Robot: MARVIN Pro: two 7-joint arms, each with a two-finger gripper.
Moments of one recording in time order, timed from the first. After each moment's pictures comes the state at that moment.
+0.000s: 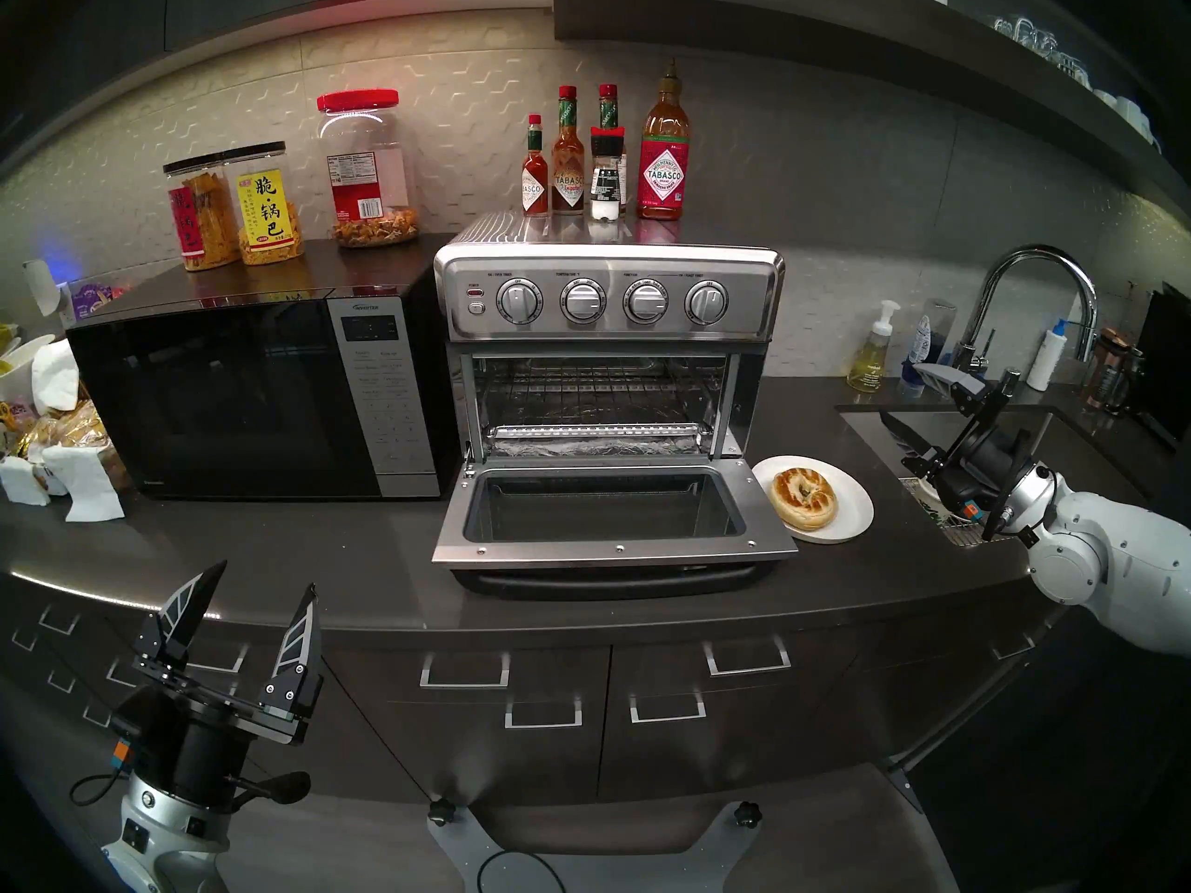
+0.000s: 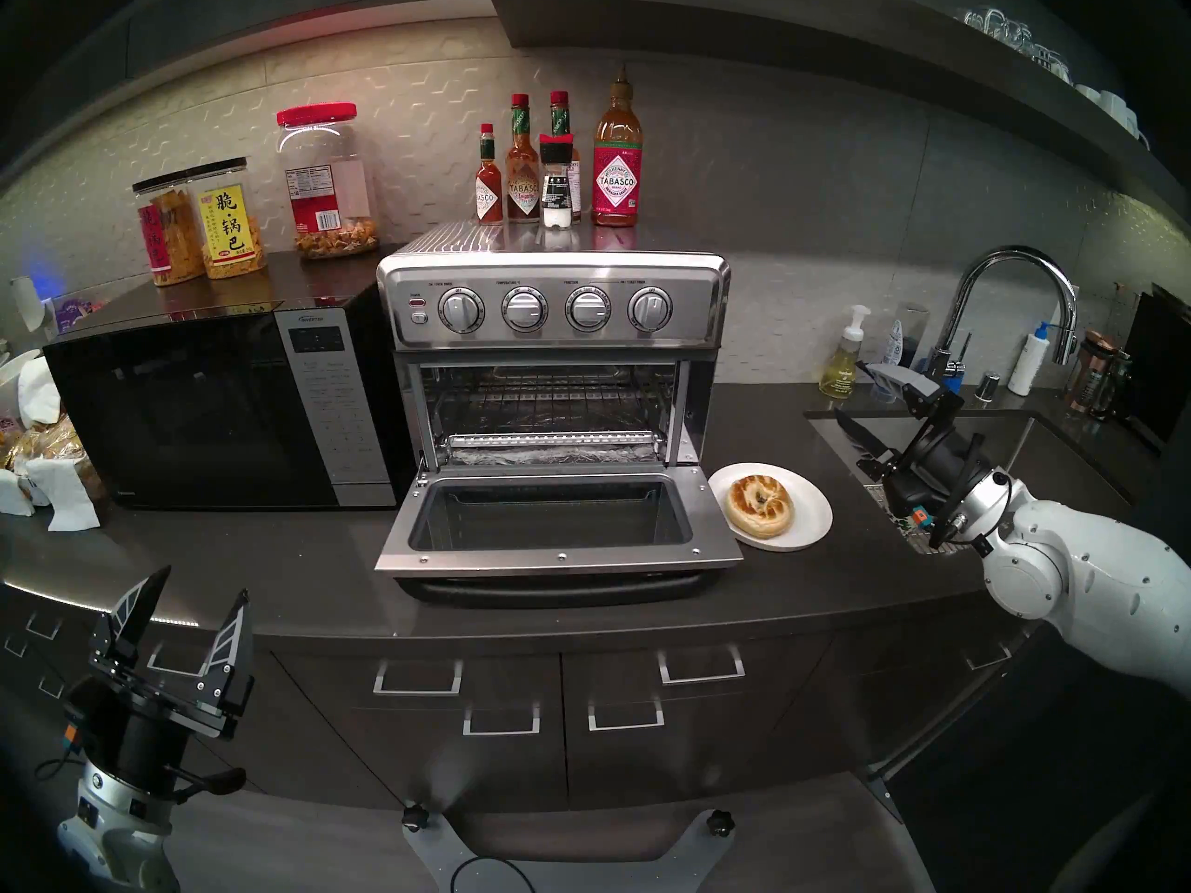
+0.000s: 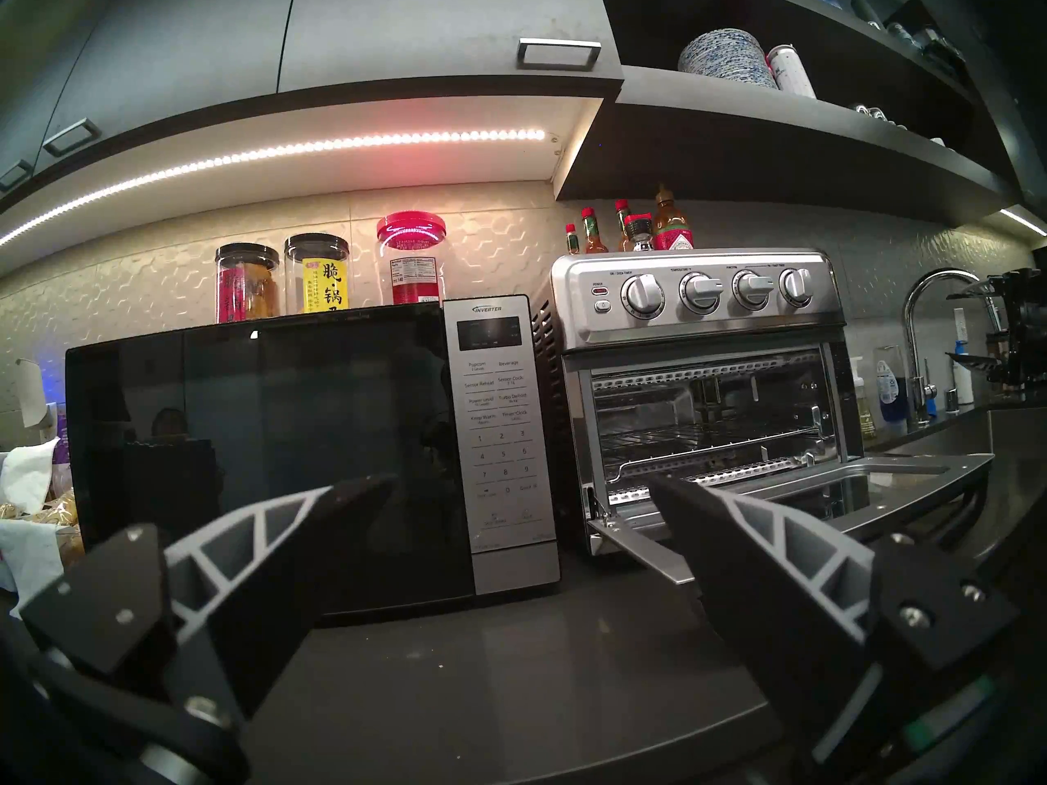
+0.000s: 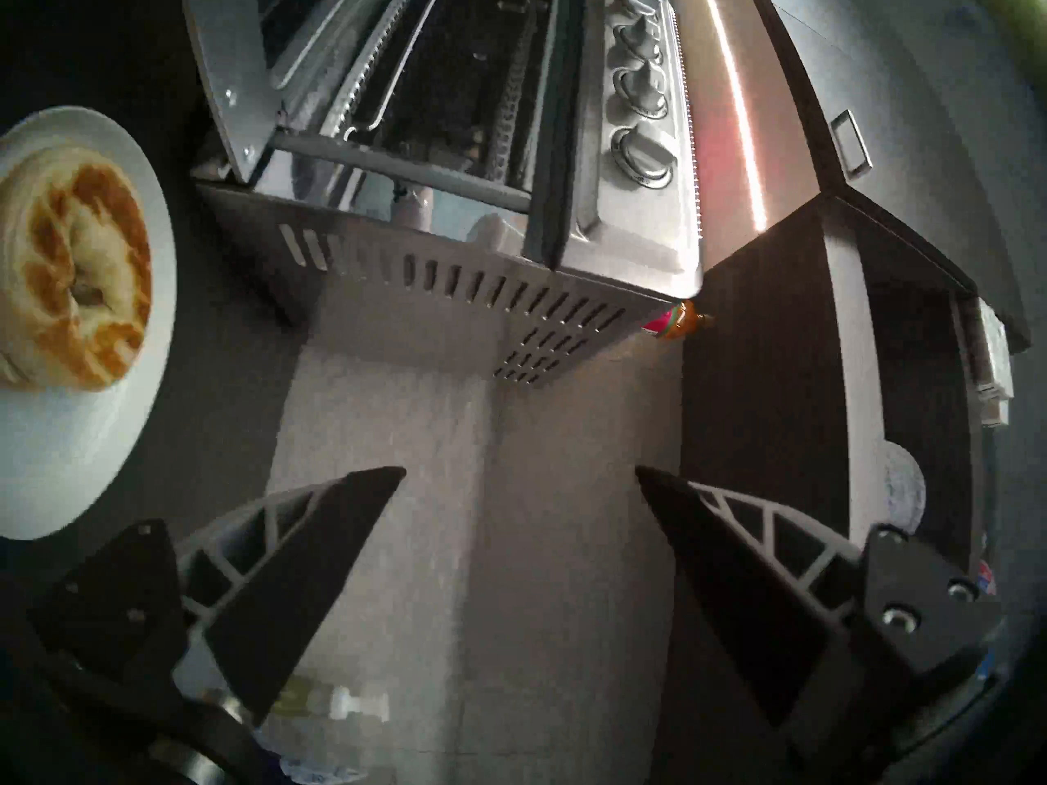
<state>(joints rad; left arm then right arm) 2.66 -1.56 -2.01 -2.36 -0.40 -0.54 -0.41 -1.23 -0.12 0.85 -1.60 -0.54 -0.30 -0.63</state>
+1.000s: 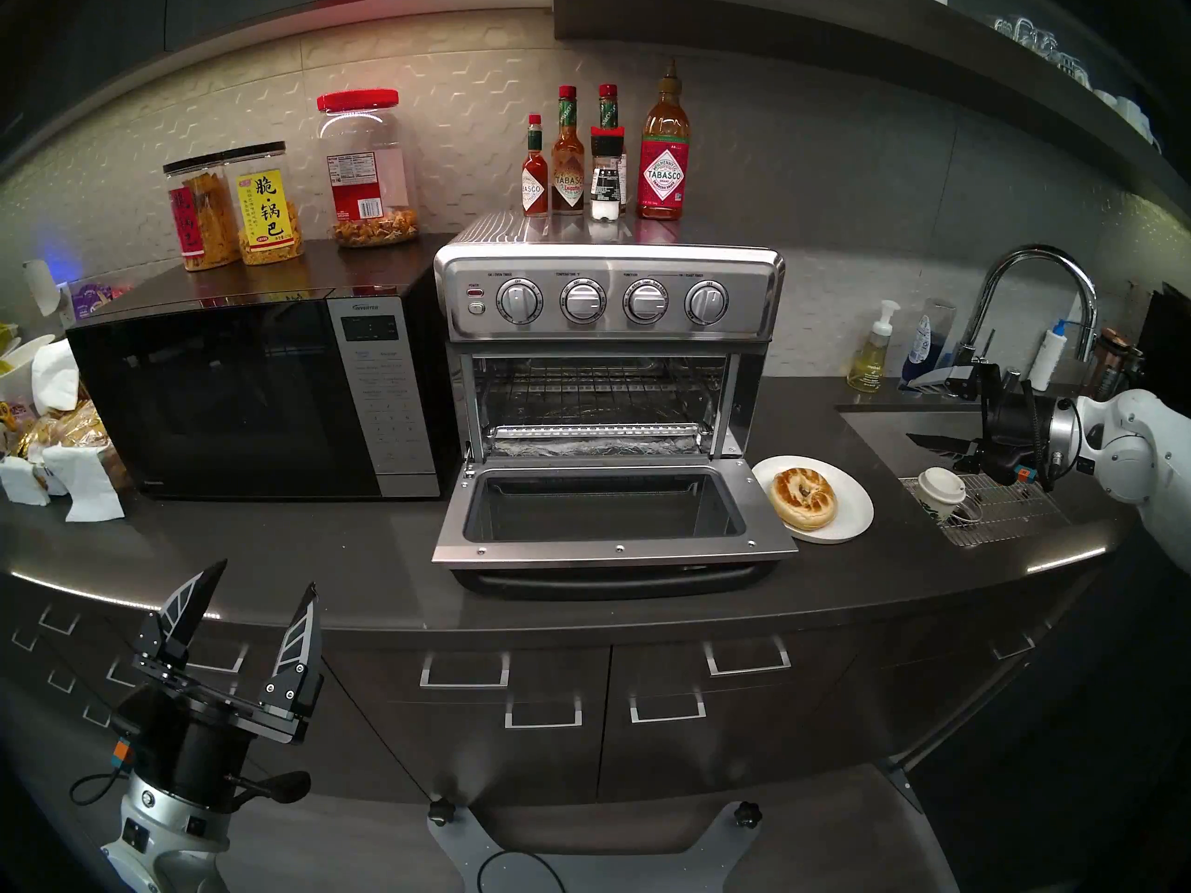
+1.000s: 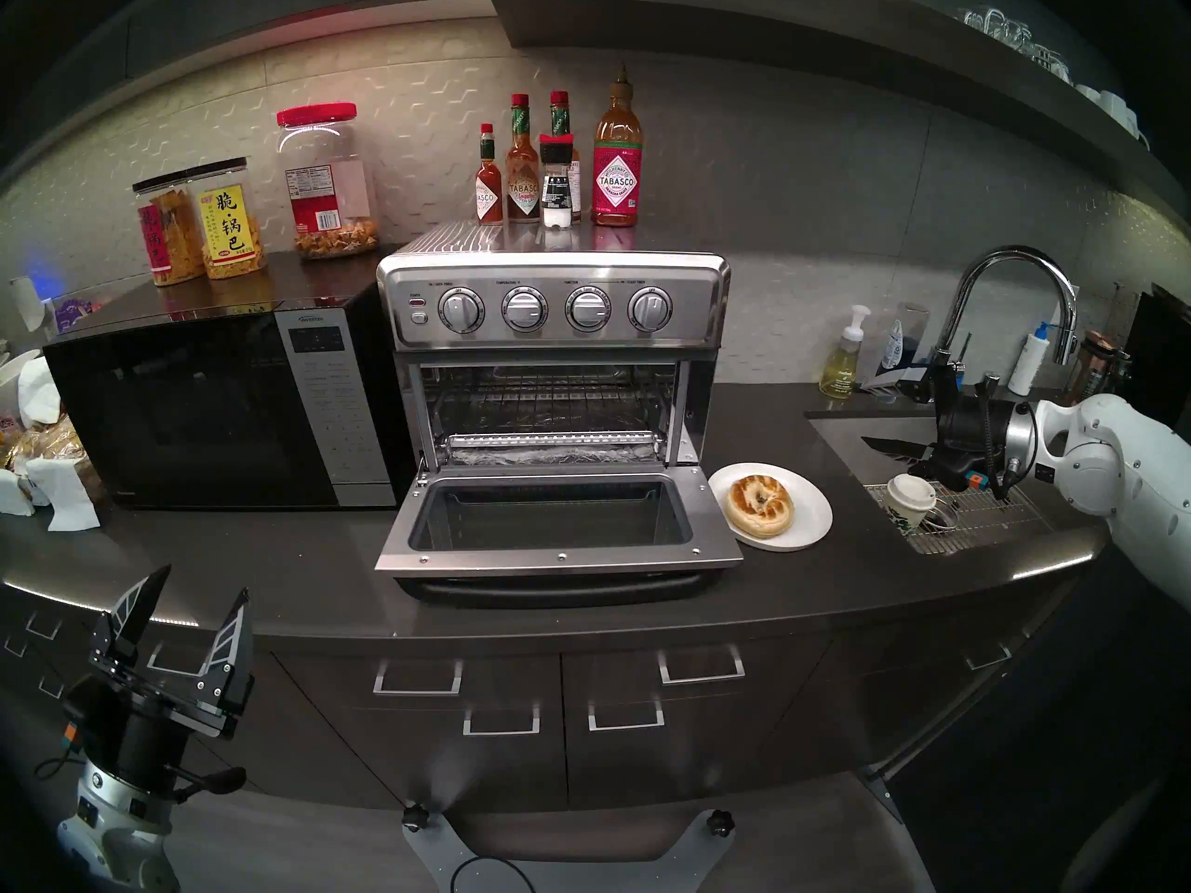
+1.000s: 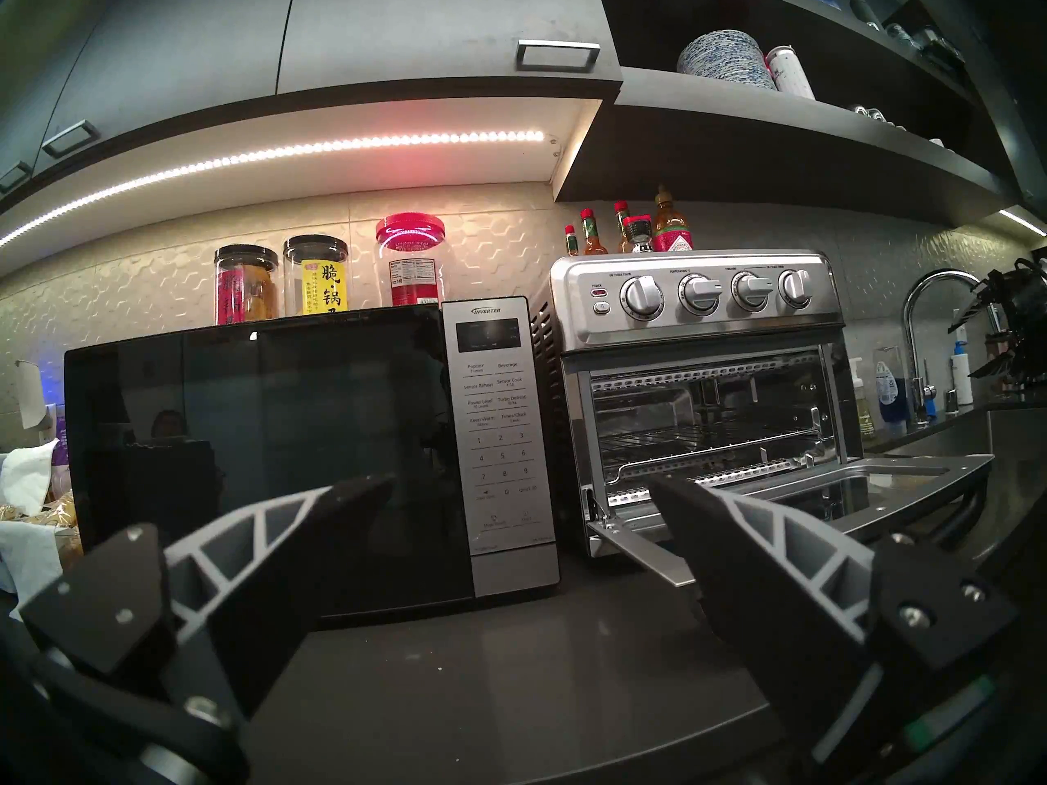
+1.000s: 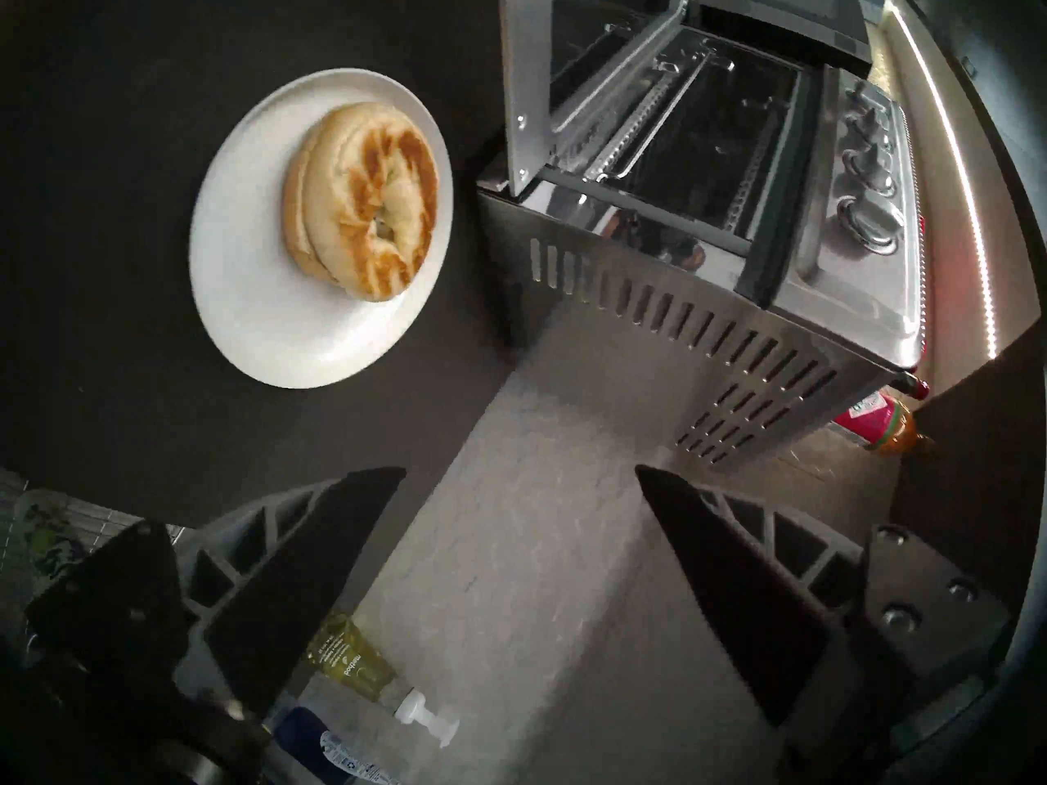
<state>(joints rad) 2.66 -1.56 -2.01 -2.36 -0.40 -0.54 -0.41 -1.07 -0.11 1.04 -1.48 -0.72 -0.76 0.00</state>
